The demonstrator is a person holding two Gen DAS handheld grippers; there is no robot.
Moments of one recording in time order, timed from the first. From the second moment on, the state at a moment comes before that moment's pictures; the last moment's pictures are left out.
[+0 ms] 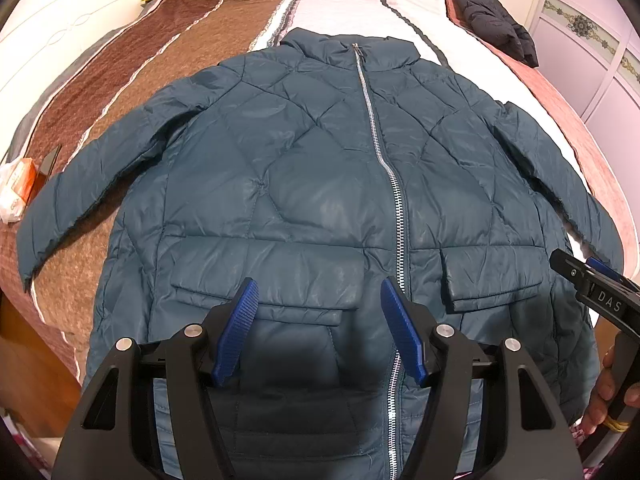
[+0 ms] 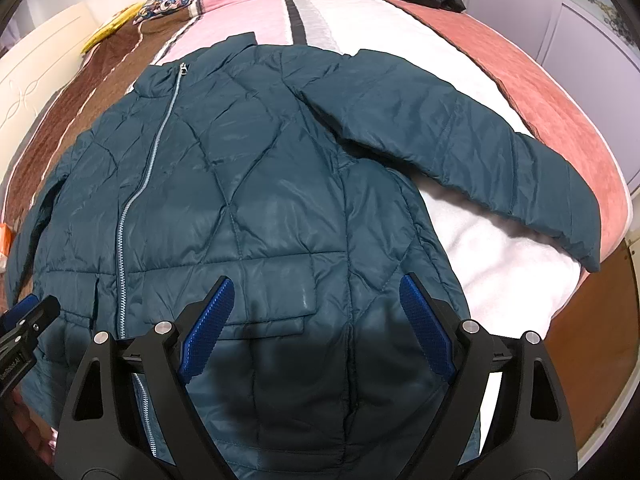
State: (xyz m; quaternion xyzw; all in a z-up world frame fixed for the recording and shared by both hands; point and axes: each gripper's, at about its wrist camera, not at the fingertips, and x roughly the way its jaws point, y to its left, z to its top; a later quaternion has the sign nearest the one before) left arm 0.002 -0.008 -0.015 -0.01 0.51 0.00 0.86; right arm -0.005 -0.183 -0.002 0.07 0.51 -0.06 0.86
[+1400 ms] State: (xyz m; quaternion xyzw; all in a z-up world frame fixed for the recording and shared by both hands) left arm 0.020 -0.012 -0.007 -0.01 0.51 -0.01 0.86; right arm -0.014 -0.300 0.005 0.18 0.47 -0.17 0.85
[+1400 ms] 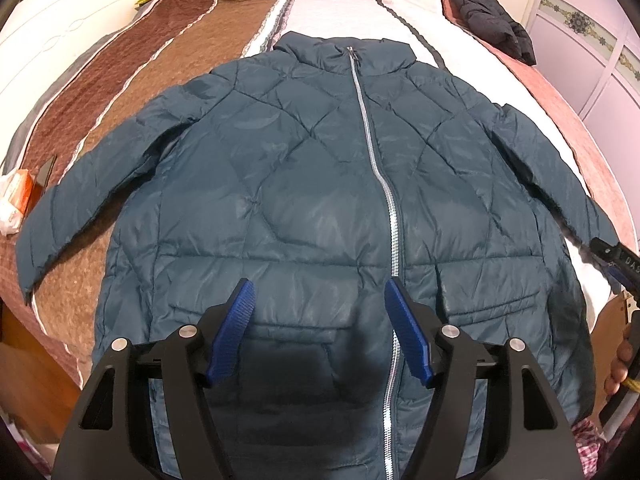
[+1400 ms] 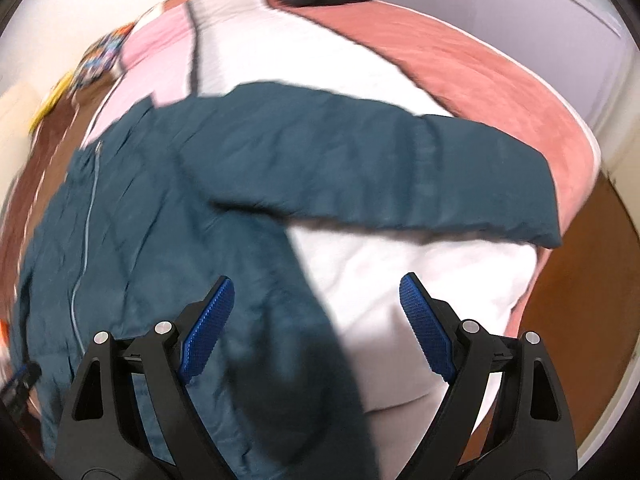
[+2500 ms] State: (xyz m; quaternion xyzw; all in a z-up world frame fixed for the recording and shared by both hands) left arm 0.031 0.019 -0.017 -0.03 0.52 0.03 0.85; right arm 0.025 -0.389 0.060 0.28 0.33 -0.19 0.88
